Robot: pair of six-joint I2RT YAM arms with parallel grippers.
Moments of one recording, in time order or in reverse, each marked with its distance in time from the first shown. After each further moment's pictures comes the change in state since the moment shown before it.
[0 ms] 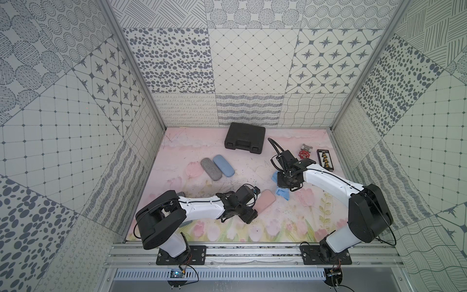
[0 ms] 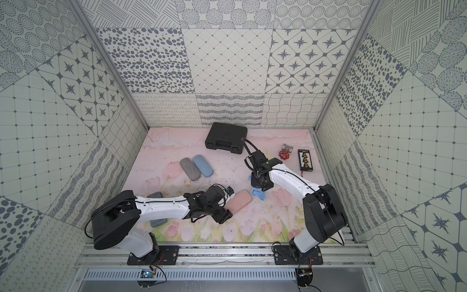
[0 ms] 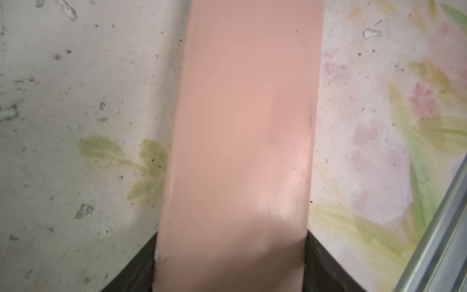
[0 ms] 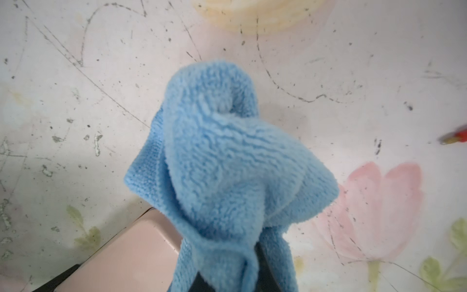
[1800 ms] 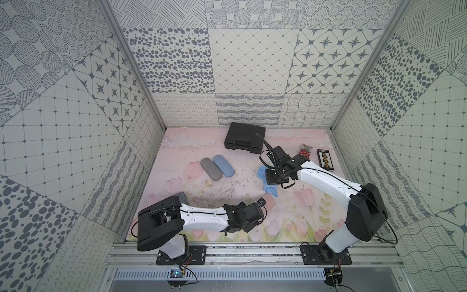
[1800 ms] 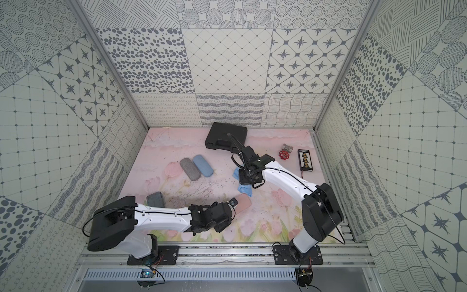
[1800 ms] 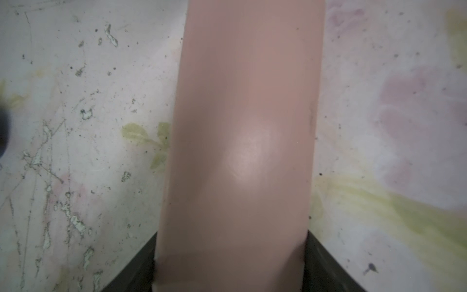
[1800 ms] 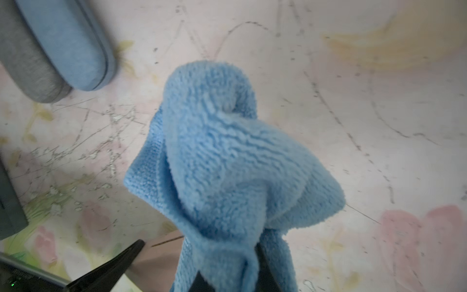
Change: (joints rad) left arm -0.258 -0.002 0.020 -0.098 -0.452 0.022; right arm 0.137 0.102 0.175 0.031 -0.161 -0.035
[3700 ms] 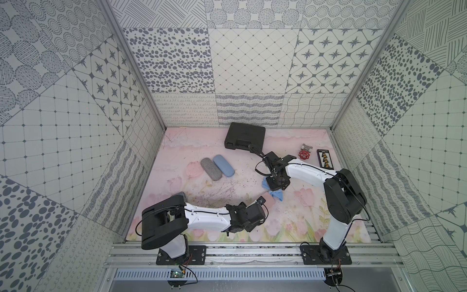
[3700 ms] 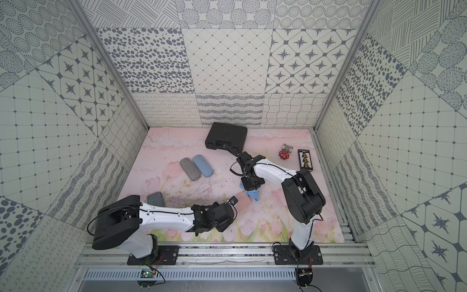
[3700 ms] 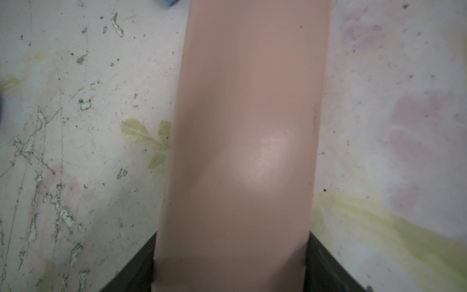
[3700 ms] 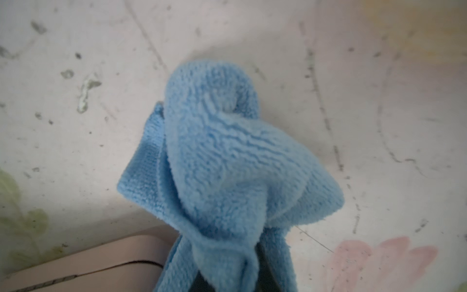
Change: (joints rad) left arm 0.036 0.032 0.003 0.018 0.041 -0.107; right arm -0.053 0.174 -0.056 -0.071 0.105 -0.292
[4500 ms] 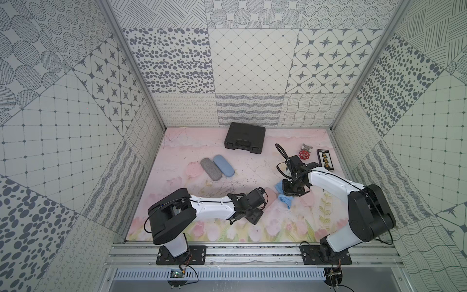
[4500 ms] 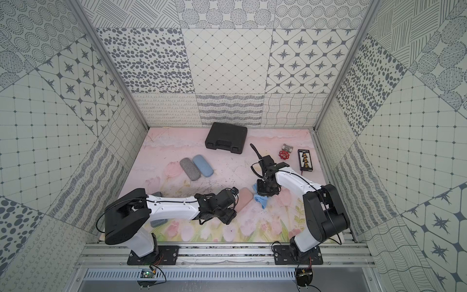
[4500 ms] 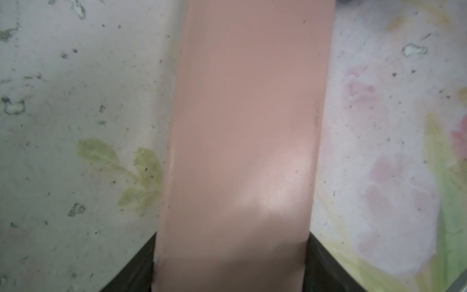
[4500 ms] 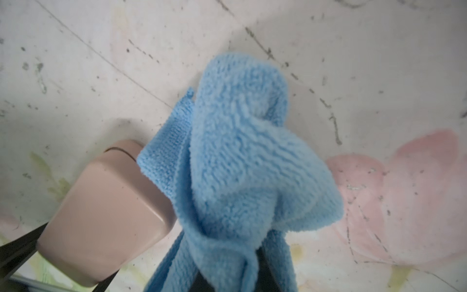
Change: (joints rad) left arm 0.135 0.085 0.111 -0.020 0.269 -0.087; right arm -0.209 -0.258 -0.278 0.092 -0.173 0.241
